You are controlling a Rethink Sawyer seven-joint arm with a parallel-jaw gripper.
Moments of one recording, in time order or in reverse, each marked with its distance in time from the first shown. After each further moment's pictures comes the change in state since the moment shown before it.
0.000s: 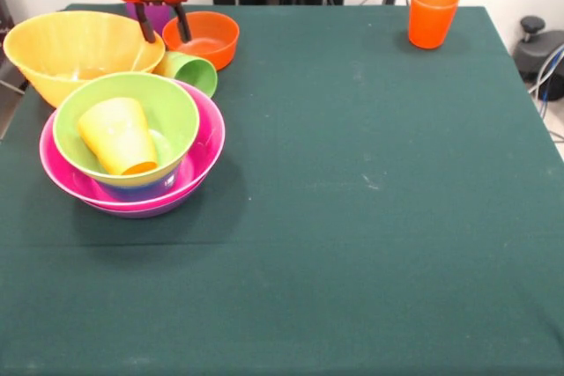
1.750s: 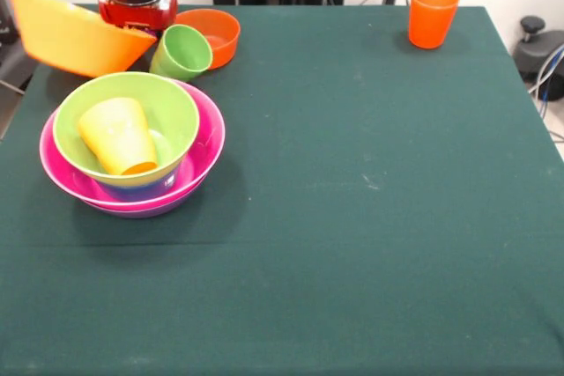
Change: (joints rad) arm 0.155 0.069 -0.180 -0.140 -0.134 0.011 0.000
